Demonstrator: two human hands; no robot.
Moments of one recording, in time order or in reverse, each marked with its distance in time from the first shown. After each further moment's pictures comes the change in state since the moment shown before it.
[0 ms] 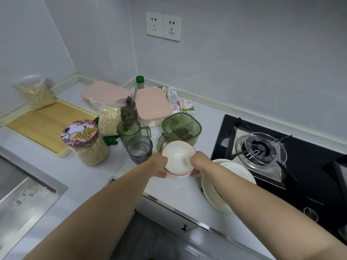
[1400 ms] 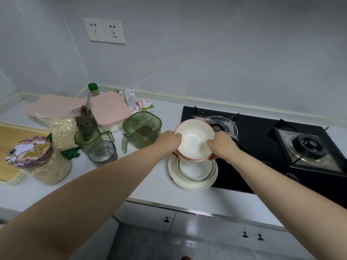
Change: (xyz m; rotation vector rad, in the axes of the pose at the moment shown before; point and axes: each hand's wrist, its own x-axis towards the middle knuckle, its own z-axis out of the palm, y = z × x) left_hand -0.079 0.086 0.091 0.190 -0.164 0.380; right_hand -0.100 0.069 -0.130 0.029 0.390 -0.125
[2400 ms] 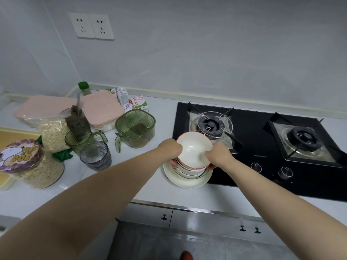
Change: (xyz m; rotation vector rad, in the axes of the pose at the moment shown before) left_hand 0.008 -0.014 0.032 0.359 -0.135 -0.096; right_hand 0.014 0.049 0.015 -0.102 -0.023 0.091
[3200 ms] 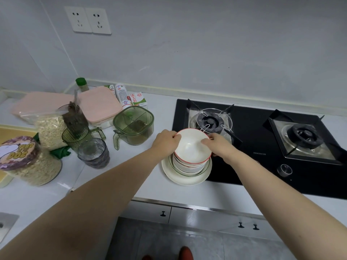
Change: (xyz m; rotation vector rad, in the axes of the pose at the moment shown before) left_hand 0.032 -0.011 0.000 0.018 0.243 0.307; right_hand 0.015 0.002 -0.012 0.234 -0.044 -0.059
